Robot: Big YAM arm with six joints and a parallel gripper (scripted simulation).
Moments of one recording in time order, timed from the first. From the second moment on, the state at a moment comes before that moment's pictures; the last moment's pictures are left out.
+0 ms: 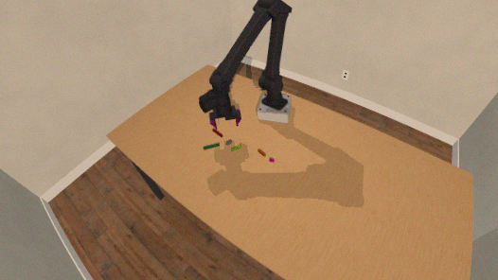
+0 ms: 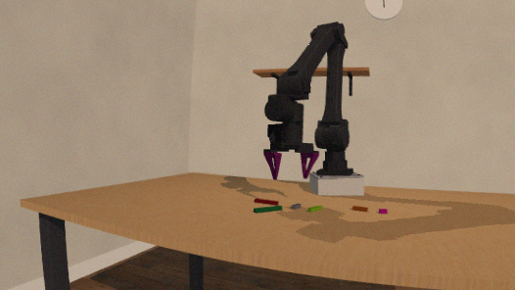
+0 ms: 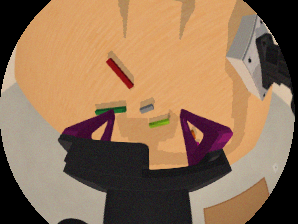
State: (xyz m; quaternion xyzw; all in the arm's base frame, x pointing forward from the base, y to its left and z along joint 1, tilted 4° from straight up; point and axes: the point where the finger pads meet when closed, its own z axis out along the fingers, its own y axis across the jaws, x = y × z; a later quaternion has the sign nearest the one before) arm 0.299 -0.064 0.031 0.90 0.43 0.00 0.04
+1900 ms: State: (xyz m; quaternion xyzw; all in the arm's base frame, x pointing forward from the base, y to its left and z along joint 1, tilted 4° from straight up) arm 0.301 -0.073 0.032 0.70 0.72 -0.01 0.04
